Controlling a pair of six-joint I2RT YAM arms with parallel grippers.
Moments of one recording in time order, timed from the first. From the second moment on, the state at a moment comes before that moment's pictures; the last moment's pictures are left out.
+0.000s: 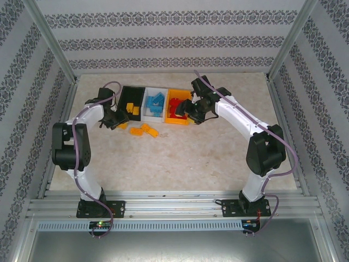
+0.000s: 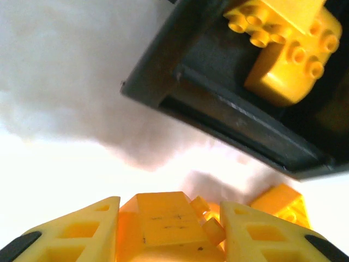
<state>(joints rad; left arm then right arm) 0.02 1.79 1.25 -0.68 0.22 -0.49 0.46 1.79 1.54 -0.84 -0.40 0.78</state>
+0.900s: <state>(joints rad) 0.02 2.00 1.69 -0.76 0.25 -0.54 0.35 1.62 1.30 -0.82 -0.38 0.75</state>
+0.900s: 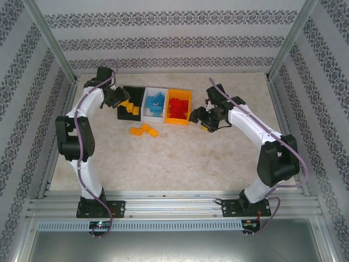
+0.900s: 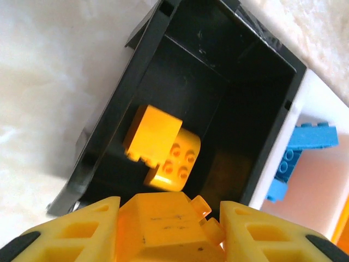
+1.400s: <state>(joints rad) 0.00 2.27 2.01 -0.76 0.33 -0.61 0.34 1.51 1.22 -0.89 -0.32 0.78</state>
